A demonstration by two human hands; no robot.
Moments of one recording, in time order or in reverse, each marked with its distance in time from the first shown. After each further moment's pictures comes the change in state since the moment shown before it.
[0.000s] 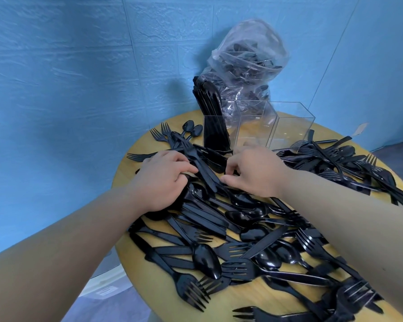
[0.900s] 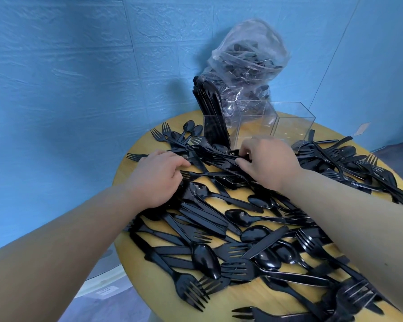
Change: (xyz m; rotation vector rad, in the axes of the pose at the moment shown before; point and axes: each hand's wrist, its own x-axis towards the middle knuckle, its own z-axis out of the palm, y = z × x) left_hand 0.003 -0.005 0.000 0.004 0.063 -0.059; right_hand -0.002 0.013 -0.003 -0.030 0.203 0.194
